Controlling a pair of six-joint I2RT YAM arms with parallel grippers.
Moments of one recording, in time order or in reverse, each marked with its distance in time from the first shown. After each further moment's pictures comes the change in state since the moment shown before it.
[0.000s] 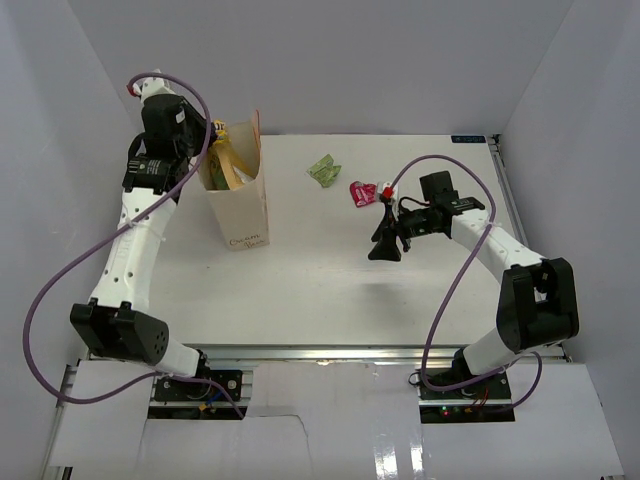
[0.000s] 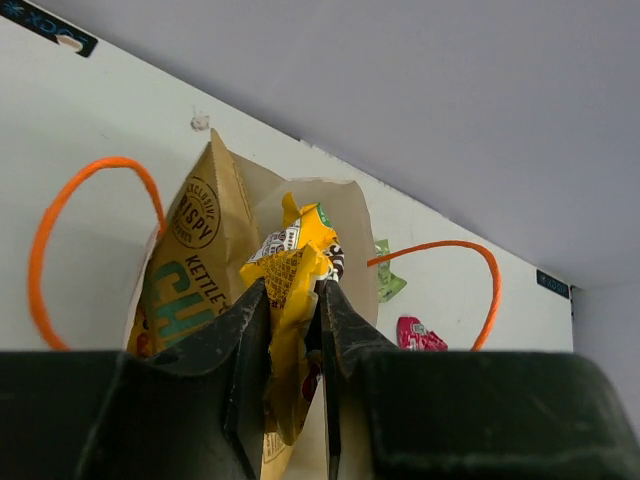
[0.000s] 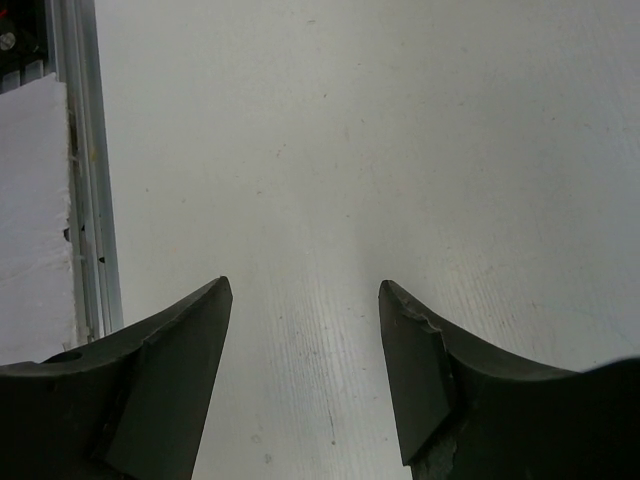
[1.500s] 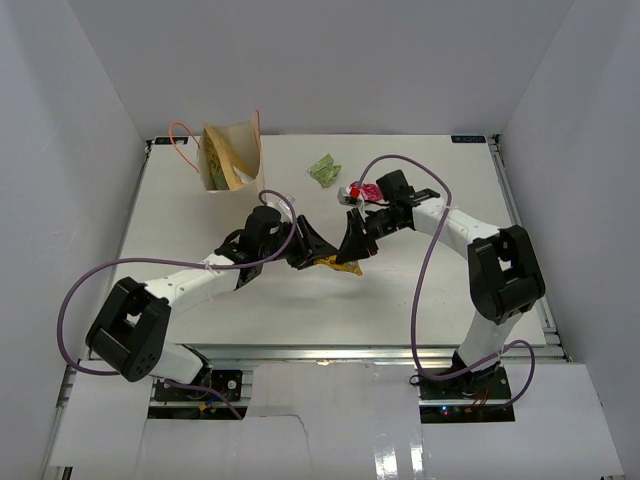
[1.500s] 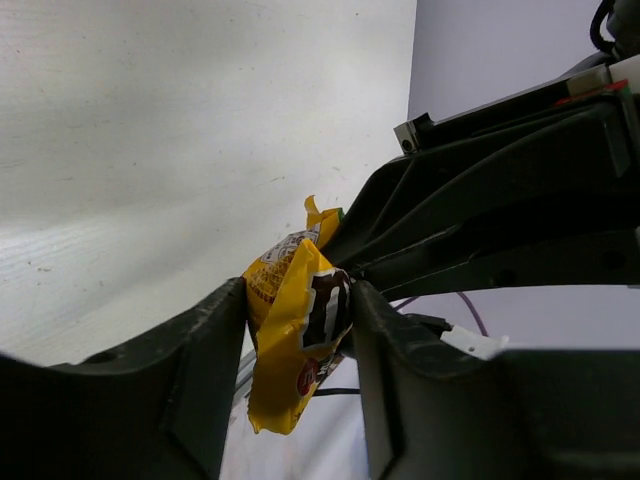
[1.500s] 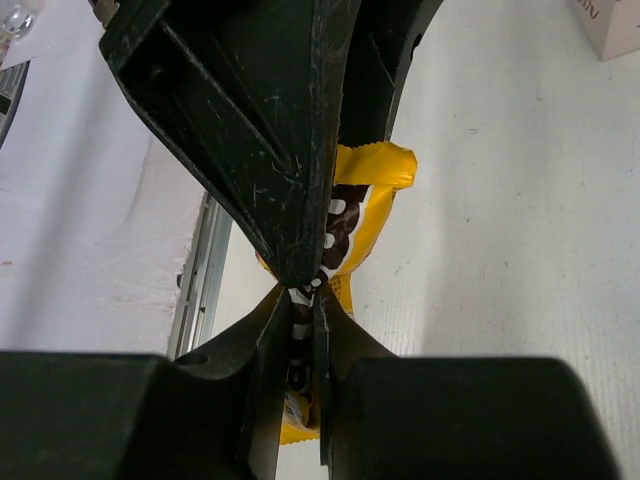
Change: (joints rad) left arm -0.467 -0.027 -0.889 0.641 0.594 -0.512; right arm 0.187 0.235 0.158 -0.017 -0.238 0.045
